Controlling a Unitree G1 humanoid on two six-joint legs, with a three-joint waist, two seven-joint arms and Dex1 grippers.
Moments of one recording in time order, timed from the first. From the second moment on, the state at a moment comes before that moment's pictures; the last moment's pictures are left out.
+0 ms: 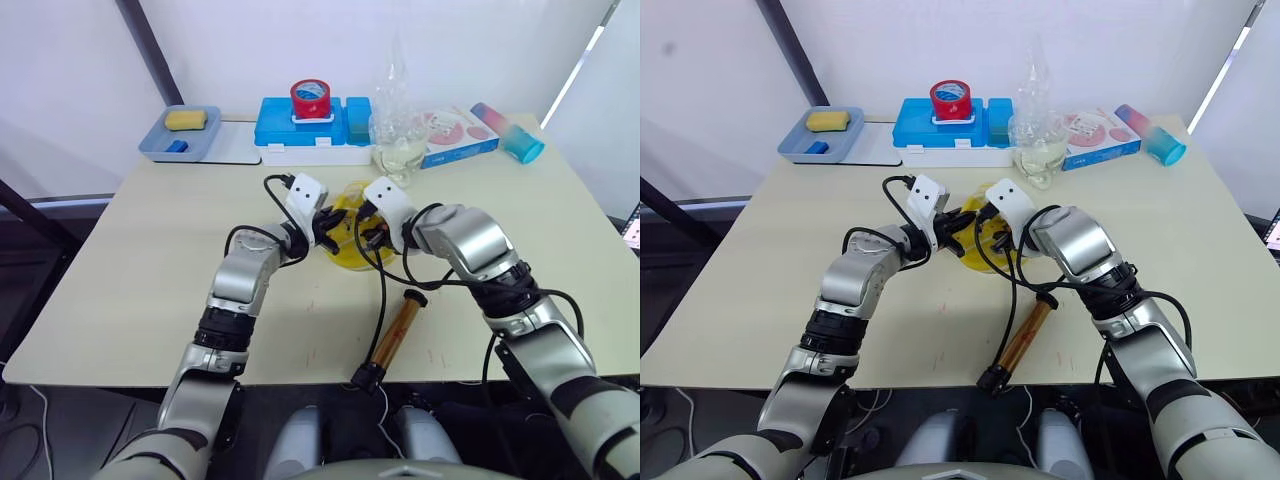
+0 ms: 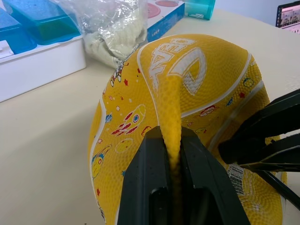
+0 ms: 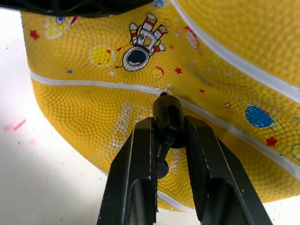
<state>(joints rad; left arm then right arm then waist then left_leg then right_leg) -0.61 0.26 -0.09 0.12 -0.14 0.58 -0.58 -0.90 -0.24 0.38 0.08 0.16 1.25 0.45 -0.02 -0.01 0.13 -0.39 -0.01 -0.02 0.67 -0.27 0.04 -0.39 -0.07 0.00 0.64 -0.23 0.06</state>
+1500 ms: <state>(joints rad) -0.59 0.27 -0.08 0.14 -0.14 0.60 -0.59 -0.96 -0.12 0.45 0.42 -0.05 1.01 0.60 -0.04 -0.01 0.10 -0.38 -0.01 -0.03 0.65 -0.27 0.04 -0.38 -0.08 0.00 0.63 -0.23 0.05</state>
